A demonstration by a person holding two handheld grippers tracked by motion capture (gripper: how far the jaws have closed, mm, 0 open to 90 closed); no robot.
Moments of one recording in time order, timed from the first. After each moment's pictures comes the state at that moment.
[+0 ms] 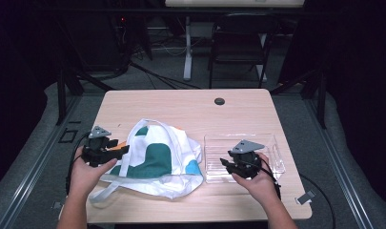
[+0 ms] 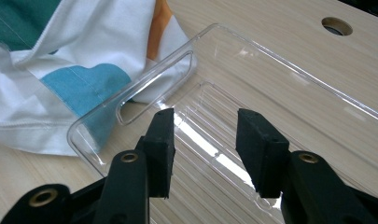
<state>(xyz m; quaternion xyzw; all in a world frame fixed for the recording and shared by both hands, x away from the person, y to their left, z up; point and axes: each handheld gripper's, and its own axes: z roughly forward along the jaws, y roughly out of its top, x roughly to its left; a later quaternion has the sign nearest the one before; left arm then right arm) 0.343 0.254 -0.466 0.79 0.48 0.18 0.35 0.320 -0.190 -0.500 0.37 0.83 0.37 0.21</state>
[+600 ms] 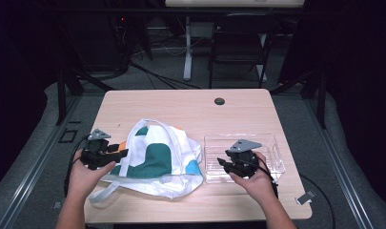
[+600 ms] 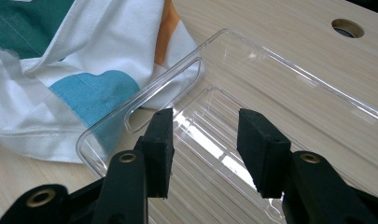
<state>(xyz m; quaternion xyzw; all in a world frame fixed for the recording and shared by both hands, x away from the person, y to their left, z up) 0.336 0.255 -0.469 0.79 0.48 0.15 0.34 0.323 -0.184 -0.501 0.37 0.83 0.37 0.20</state>
